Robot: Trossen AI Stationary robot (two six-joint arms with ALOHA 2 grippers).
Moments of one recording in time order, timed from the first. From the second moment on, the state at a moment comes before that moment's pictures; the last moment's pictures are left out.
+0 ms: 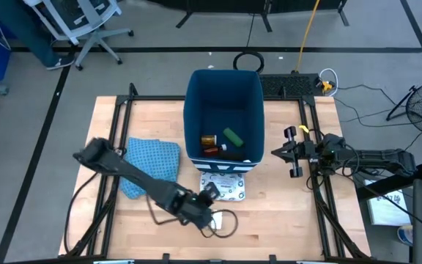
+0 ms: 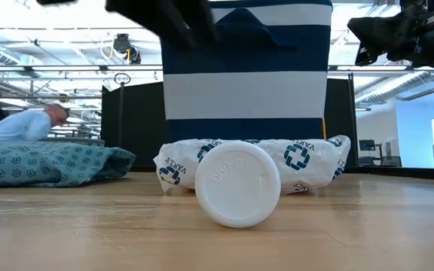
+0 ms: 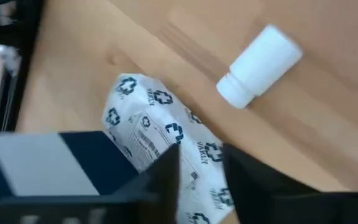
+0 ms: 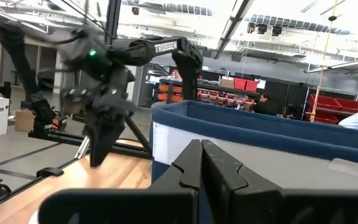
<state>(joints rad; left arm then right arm) -0.49 1.90 1.57 -0.73 -0.34 0.59 -0.14 0.31 0.02 0.57 -0.27 -0.09</state>
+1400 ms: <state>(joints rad) -0.42 2.23 1.68 -0.57 0.05 1.25 -0.14 0.33 0.02 0.49 -0.27 -0.06</state>
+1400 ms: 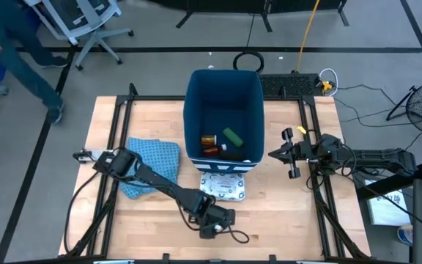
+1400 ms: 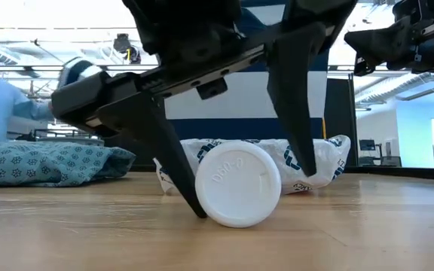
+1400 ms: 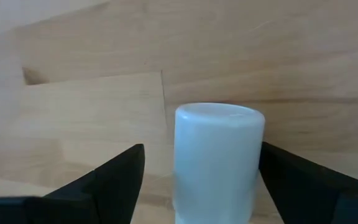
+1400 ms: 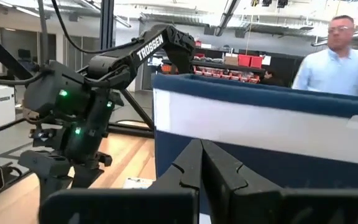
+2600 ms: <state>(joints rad) -0.39 1.68 1.68 -1.01 0.16 0.49 -0.14 0.33 0.02 0.49 -0.26 -0.06</state>
